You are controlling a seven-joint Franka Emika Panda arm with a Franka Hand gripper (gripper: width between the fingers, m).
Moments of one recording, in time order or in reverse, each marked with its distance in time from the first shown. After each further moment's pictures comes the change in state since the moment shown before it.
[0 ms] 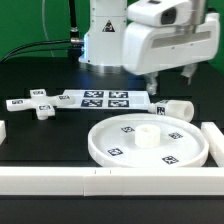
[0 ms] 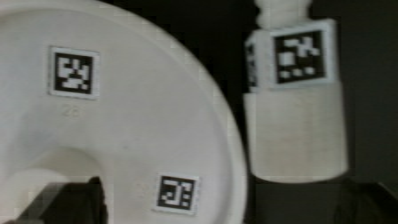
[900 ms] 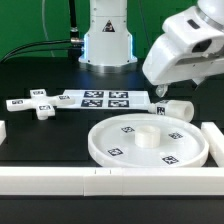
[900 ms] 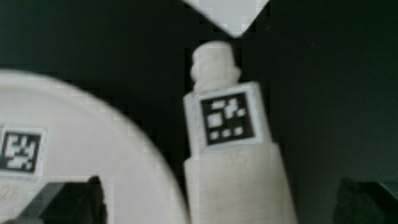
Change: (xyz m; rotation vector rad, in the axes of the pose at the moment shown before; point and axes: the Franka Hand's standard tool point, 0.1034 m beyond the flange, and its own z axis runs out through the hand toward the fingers) arm -0.008 -0.025 0.019 -0.002 -0.485 0.046
